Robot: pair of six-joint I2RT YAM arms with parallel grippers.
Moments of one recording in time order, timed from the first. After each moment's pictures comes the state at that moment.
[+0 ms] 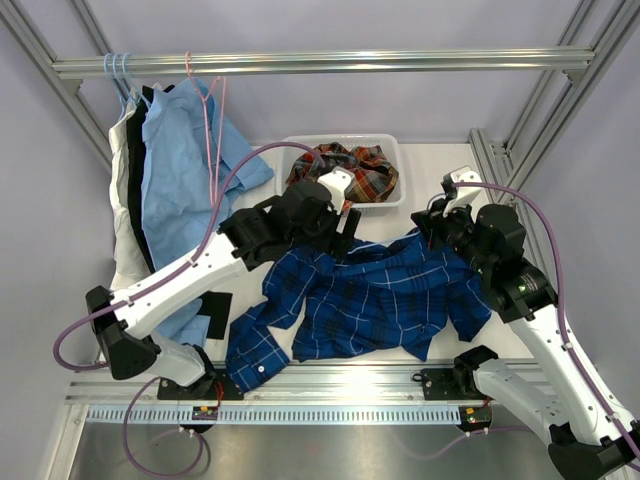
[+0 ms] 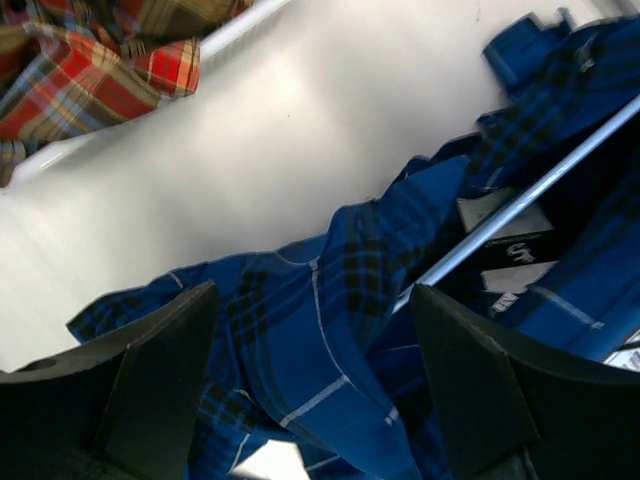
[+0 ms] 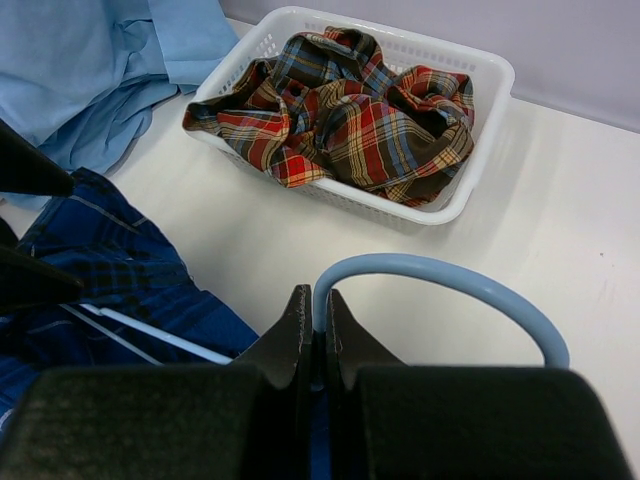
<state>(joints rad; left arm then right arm) -0.95 1.42 1.50 -0.71 -0.15 -0.28 0.41 0.80 0.98 -0.39 -0.09 0.05</state>
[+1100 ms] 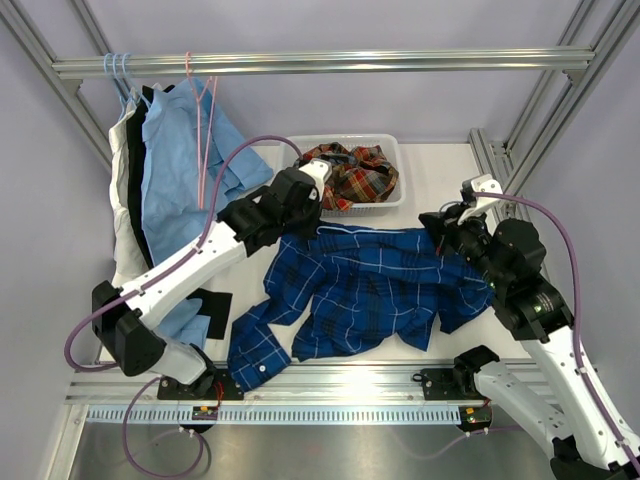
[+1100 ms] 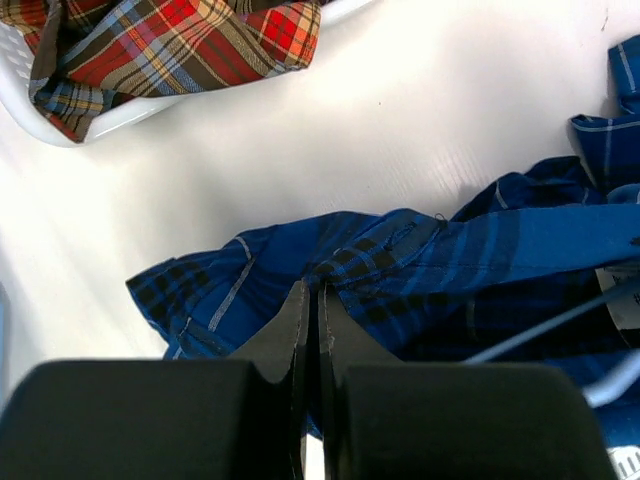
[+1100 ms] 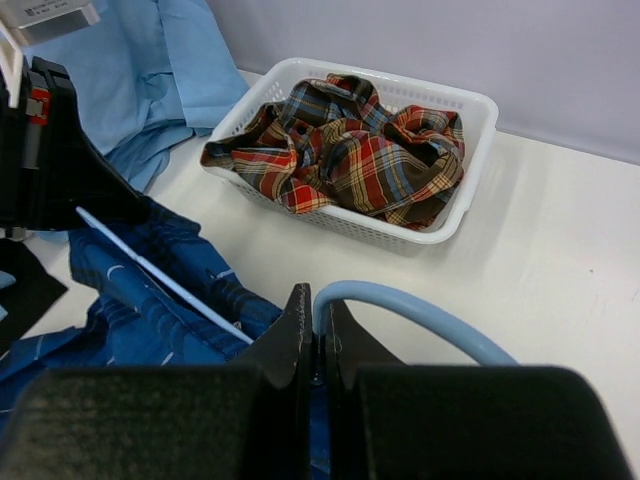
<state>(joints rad) -0.77 1.46 1.42 -0.69 -0.14 -0.29 0.41 0.69 0.98 -0.39 -0.07 0.08</state>
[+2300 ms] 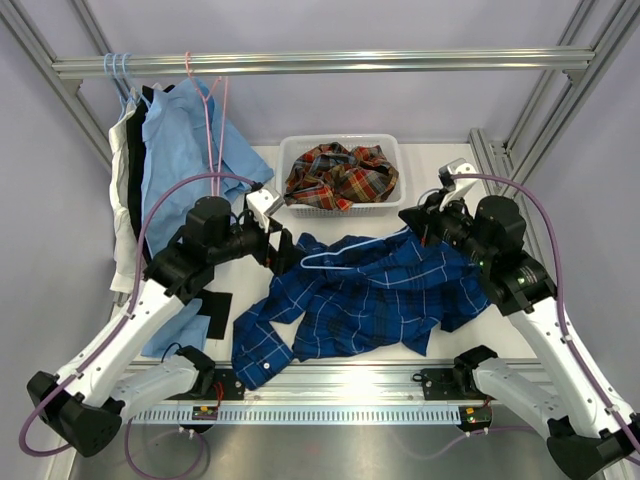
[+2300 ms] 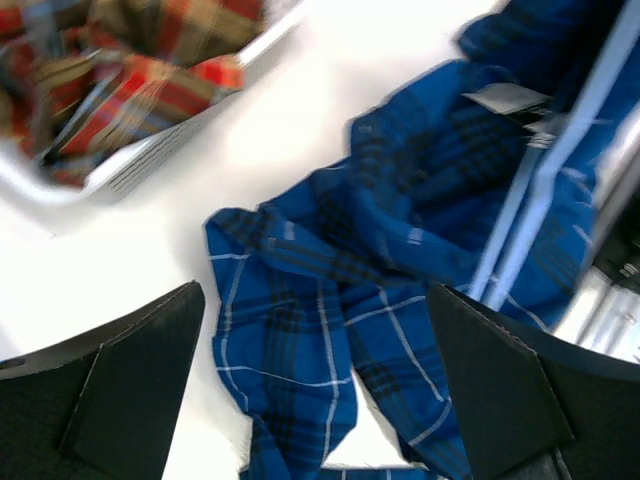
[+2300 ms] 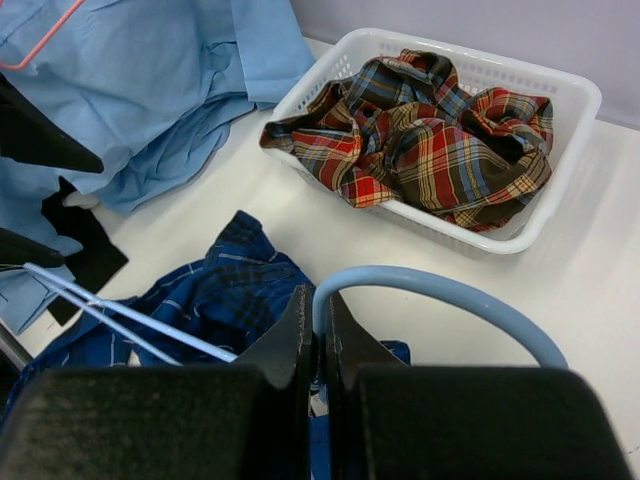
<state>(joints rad) -0.55 0.97 0.98 -0.42 0.36 0.00 0.41 0.84 1.03 -0.36 -0.23 0.12</state>
